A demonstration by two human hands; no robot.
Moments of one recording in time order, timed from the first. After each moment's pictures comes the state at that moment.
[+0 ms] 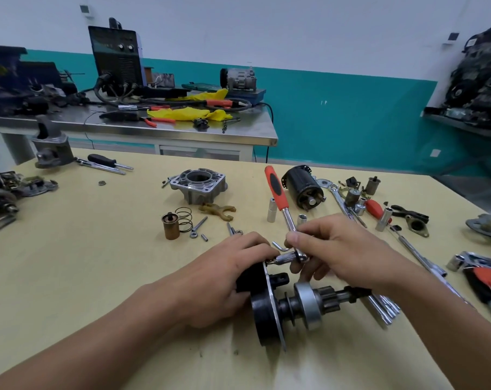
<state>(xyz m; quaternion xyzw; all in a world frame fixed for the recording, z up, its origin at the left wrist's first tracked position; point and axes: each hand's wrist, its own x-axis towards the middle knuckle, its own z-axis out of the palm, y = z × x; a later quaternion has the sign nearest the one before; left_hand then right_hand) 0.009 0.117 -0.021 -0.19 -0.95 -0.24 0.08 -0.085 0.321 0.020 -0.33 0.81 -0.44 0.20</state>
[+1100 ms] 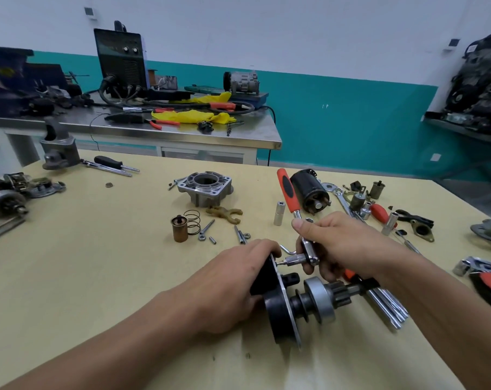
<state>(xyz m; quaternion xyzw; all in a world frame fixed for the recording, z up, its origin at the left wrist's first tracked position) 0.010 0.120 -0.030 -0.13 -0.96 -0.22 0.10 -0.089 0.304 0.030 -0.23 0.85 -0.42 0.23</state>
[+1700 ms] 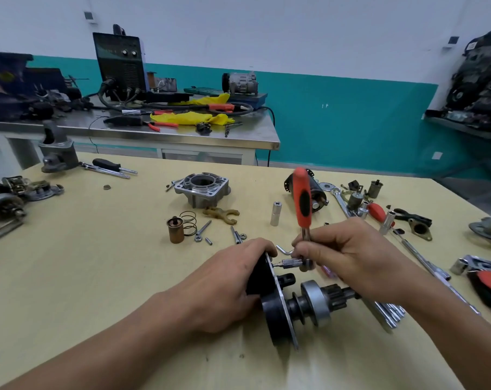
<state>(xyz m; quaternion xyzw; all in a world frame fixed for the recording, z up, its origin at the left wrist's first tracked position) 0.009 0.121 -0.029 -0.12 -0.95 -0.25 0.11 -0.084 0.330 0.017 -0.45 0.80 -0.40 0.03</state>
